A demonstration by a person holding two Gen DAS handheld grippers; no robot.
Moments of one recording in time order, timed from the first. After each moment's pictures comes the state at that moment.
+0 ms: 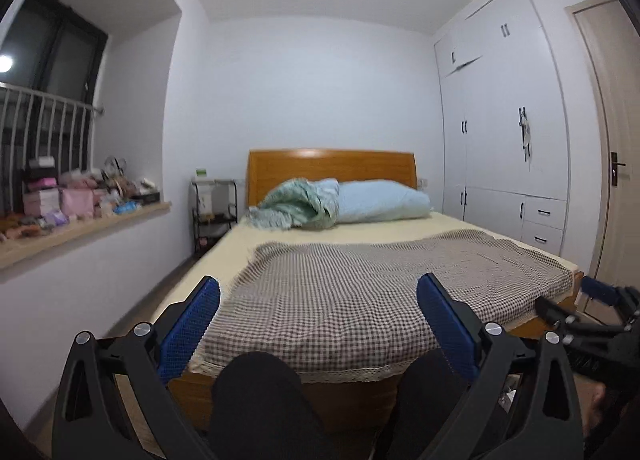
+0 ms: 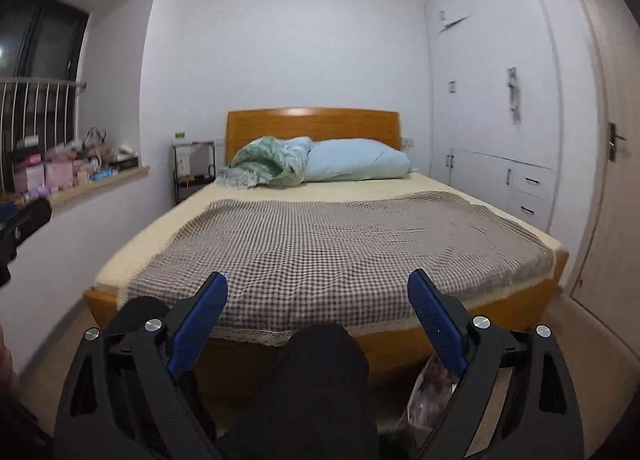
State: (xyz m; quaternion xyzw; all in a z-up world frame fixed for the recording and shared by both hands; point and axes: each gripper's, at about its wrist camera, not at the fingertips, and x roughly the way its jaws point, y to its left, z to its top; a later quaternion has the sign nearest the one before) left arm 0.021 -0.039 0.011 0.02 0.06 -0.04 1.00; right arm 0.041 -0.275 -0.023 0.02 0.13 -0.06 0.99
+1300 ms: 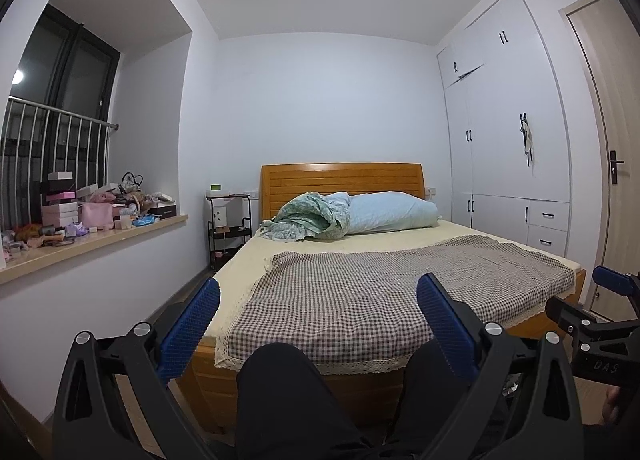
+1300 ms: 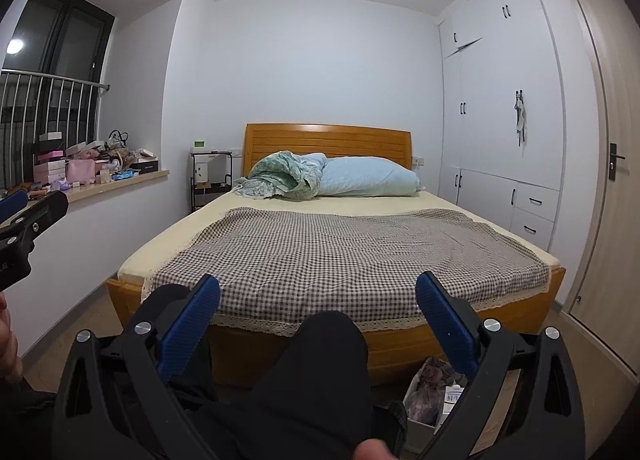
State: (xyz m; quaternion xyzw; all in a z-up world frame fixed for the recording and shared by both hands) left arm -0.034 -0.035 0.020 0.02 0.05 -0.03 1.00; right arm -0.029 -0.247 -0.027 -0.01 0.11 -0.03 0.99
